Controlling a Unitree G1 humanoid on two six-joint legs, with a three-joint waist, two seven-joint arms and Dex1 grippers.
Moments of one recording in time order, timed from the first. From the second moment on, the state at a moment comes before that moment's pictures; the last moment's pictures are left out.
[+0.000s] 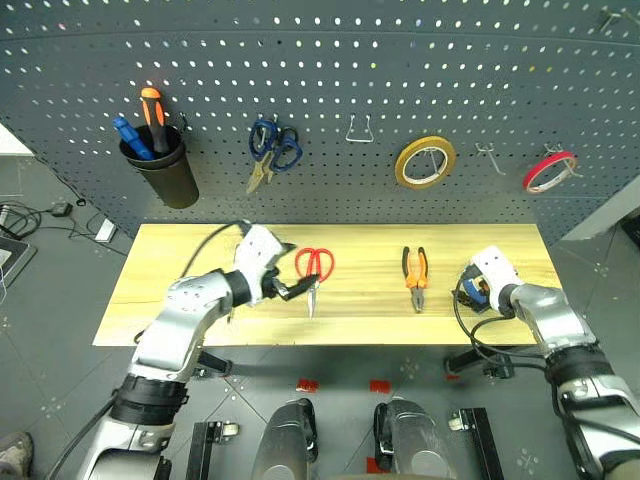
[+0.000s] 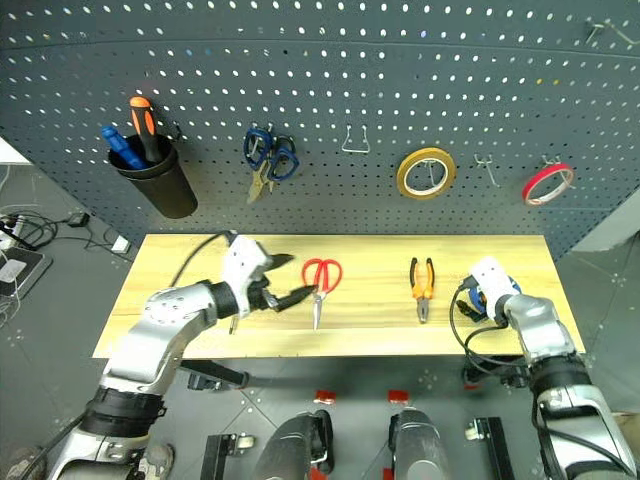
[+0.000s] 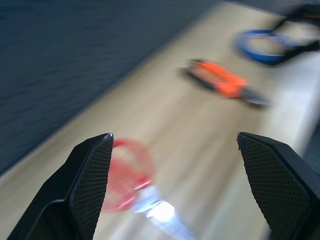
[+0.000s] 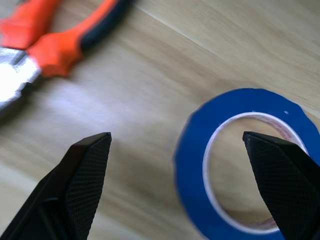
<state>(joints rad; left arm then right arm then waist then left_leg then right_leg) -0.36 0.53 -0.15 -0.10 -0.23 0.40 -0.85 -0.56 -0.56 0.08 0.66 -0.06 0.39 0.56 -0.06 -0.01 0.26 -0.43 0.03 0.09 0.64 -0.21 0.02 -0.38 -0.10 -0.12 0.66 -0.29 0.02</state>
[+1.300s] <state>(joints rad) -0.50 0.26 -0.21 -0.13 -0.22 0.27 -0.78 -0.02 -0.61 0.05 -0.26 -0.35 0.17 0.27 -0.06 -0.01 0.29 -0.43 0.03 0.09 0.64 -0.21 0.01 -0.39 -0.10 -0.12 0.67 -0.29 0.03</state>
